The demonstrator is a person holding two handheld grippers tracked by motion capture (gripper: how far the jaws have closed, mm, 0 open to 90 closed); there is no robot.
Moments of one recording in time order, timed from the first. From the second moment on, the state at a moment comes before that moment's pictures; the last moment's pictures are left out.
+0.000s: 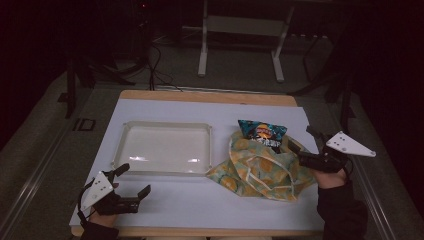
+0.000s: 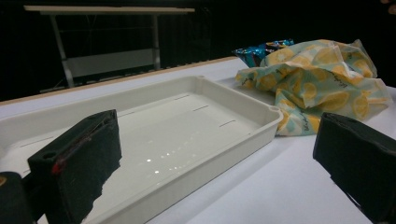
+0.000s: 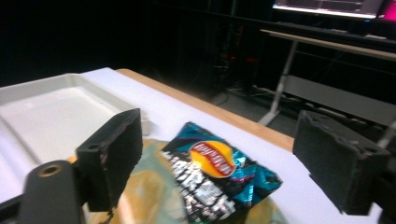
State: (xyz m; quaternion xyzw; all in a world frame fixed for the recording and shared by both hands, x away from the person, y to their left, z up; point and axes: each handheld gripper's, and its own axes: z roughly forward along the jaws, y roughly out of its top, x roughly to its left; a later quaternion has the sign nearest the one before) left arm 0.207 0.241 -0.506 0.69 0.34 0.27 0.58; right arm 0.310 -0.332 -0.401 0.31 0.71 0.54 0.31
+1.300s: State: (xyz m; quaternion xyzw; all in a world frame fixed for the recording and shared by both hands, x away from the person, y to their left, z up) left arm 0.208 0.239 -0.508 0.70 0.34 0.27 0.57; right arm 0.412 -0.315 -0.452 0.43 0.72 0.48 0.27
